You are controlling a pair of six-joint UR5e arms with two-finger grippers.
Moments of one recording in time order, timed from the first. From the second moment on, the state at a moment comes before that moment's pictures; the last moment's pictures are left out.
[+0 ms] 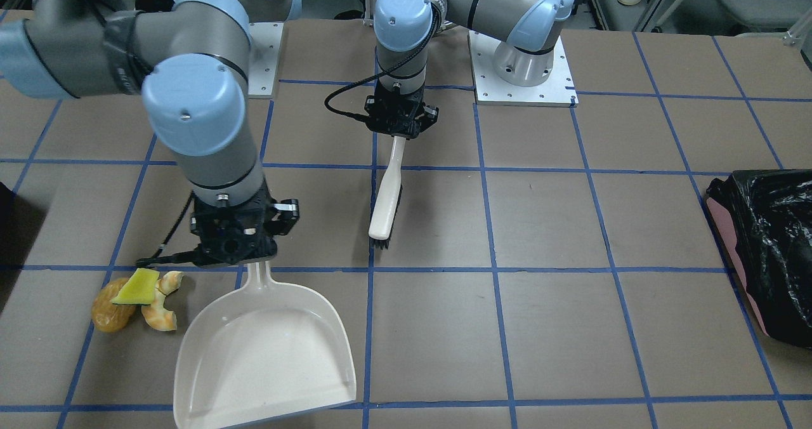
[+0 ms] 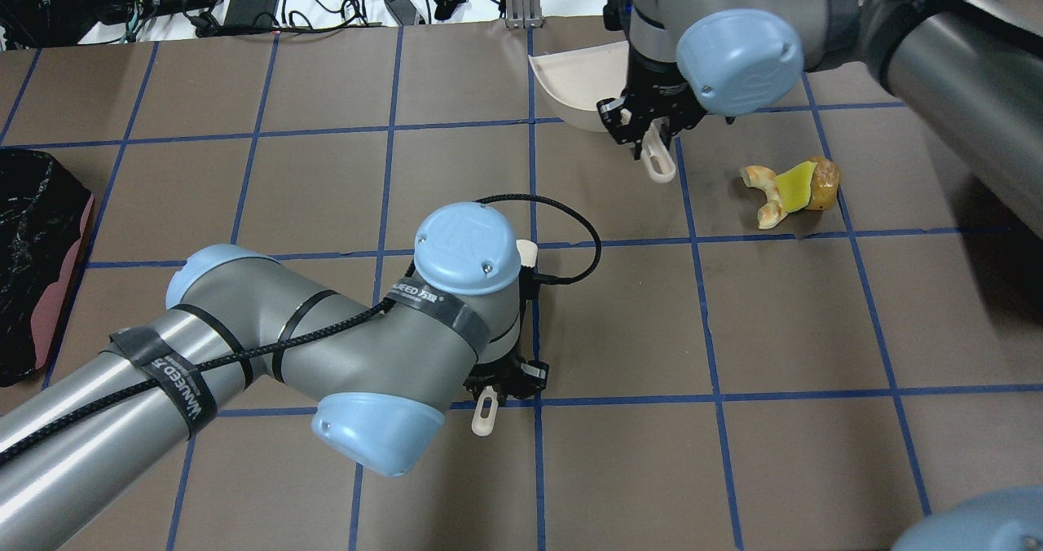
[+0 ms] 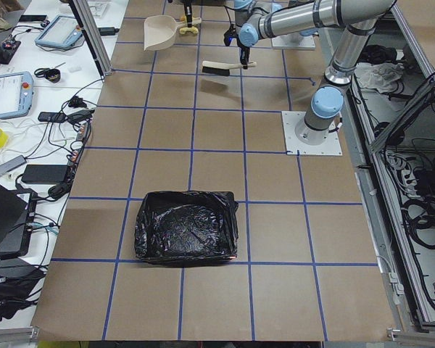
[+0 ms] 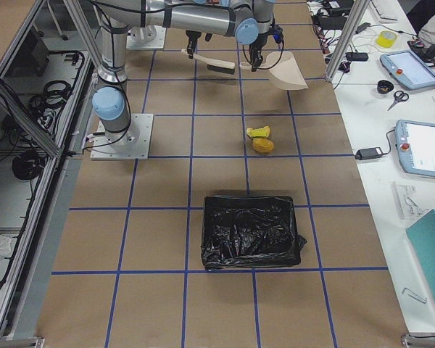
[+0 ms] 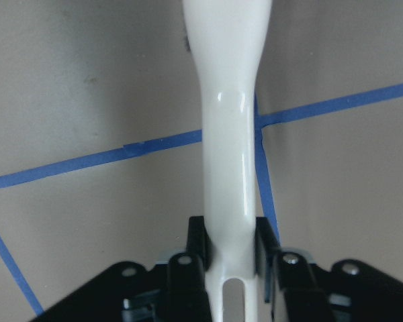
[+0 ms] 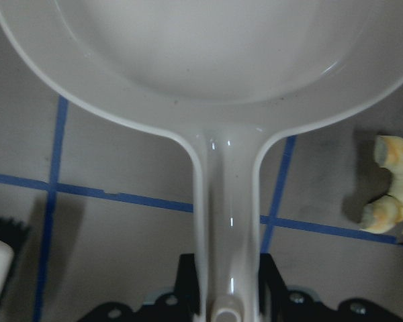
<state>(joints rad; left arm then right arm) -2.04 -1.63 -2.04 -1.18 1.54 -0.26 1.70 -1.25 1.48 -1.78 -1.64 -0.09</state>
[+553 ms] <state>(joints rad) -1.95 -1.70 -1.78 -1.34 1.55 -0.22 1.47 -1.32 1.48 -1.72 -1.75 -0.61</state>
